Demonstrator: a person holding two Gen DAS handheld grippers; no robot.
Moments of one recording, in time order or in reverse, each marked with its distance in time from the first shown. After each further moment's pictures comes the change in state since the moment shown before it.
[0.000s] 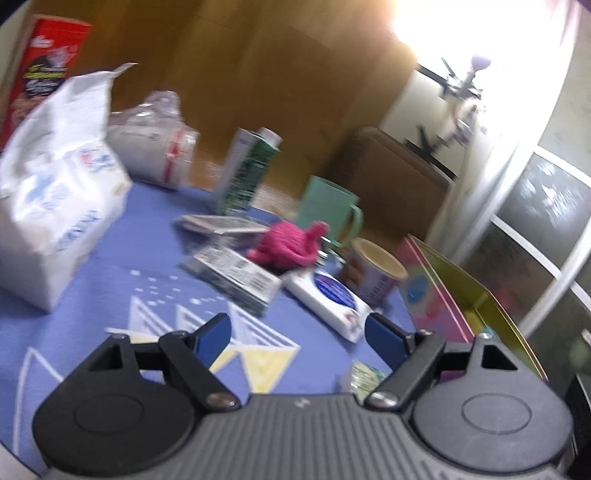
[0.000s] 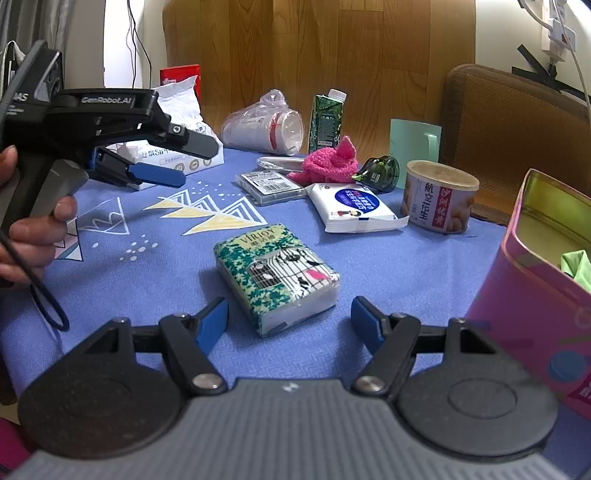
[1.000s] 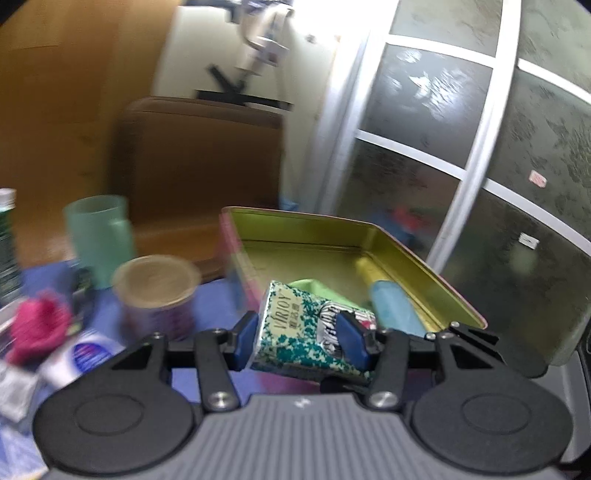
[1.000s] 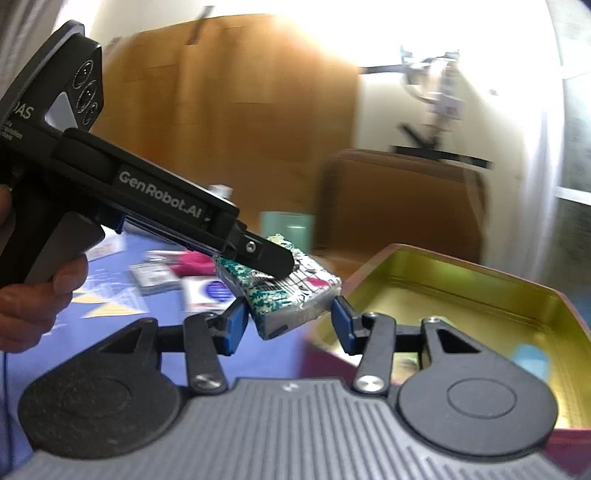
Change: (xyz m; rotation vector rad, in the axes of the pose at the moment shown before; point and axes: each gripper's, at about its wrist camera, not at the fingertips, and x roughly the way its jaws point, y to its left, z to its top) left arm 0.109 -0.184 0.015 0.406 0.147 -0.265; right arm -0.080 -0.071 0.011 0.057 -0.258 -0.342
